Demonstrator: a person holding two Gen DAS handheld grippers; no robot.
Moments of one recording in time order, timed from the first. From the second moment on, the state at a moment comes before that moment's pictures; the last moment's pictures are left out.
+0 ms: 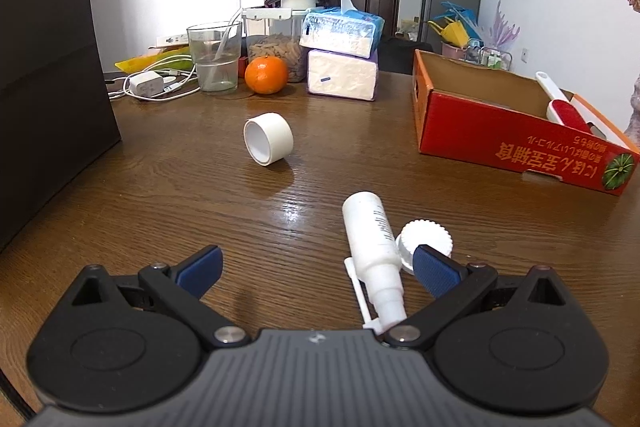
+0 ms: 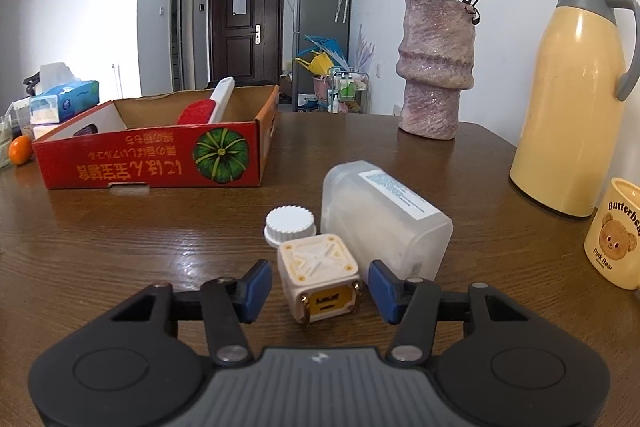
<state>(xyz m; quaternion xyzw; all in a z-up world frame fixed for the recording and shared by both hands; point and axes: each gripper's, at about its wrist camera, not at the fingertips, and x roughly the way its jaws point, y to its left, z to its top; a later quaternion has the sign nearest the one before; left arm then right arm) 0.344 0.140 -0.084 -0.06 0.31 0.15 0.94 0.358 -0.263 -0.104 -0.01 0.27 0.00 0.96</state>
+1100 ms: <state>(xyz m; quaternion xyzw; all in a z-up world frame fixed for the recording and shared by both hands) 0.376 0.138 -0.096 -0.05 0.34 0.13 0.93 0.392 -0.253 -0.113 -0.01 0.32 0.03 0.95</state>
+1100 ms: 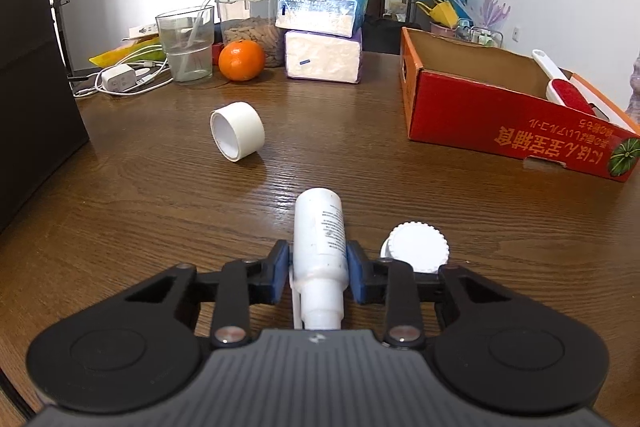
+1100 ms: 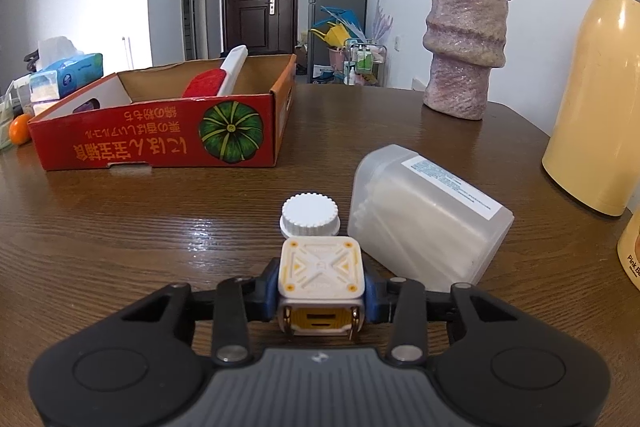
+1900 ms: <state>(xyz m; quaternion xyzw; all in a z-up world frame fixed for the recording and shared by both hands) 0.350 0.125 -0.072 -0.07 0.28 0.10 0.95 0.364 -0.237 -0.100 0.00 0.26 0.01 0.96</state>
